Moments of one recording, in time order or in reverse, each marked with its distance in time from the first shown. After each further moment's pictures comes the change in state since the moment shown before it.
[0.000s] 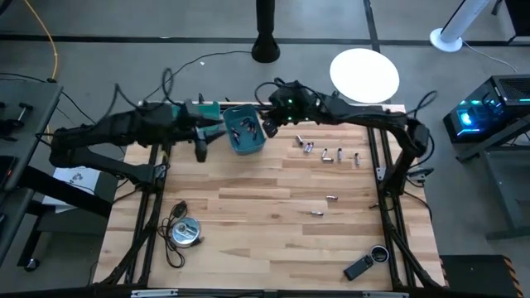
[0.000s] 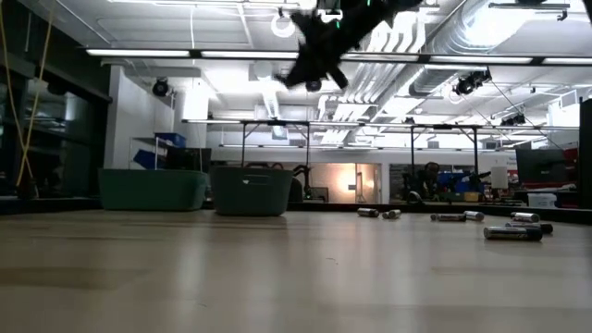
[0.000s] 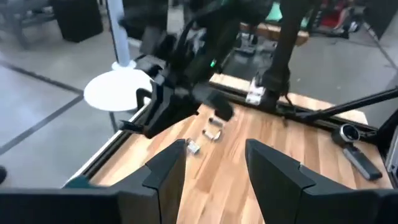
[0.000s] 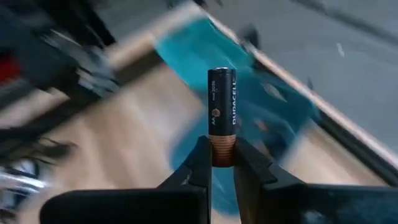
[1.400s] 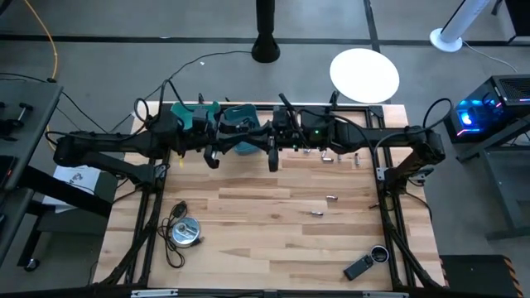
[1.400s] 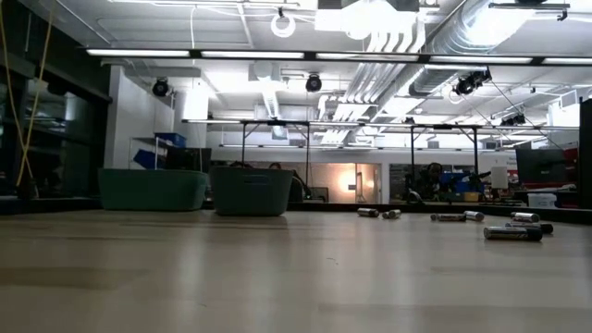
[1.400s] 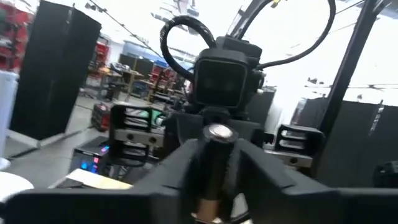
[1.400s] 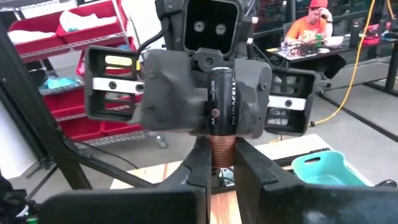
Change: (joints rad) left arm 0.014 0.082 -0.311 0.979 0.292 -0.124; right arm 0.315 -0.127 0.000 0.394 0.028 -0.114
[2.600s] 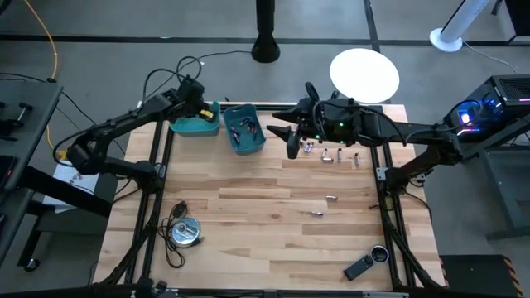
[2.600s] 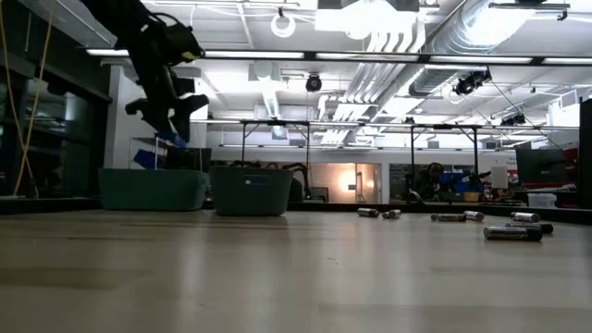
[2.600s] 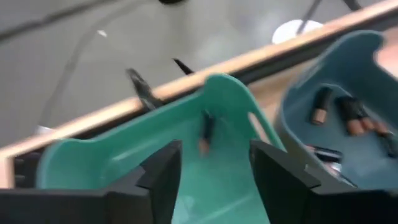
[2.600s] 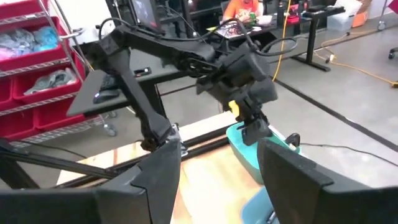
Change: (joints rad) left arm 0.766 0.193 0.024 -1.010 -0.272 0.063; right arm 0.004 -0.182 0.001 -0.329 0.233 0.039
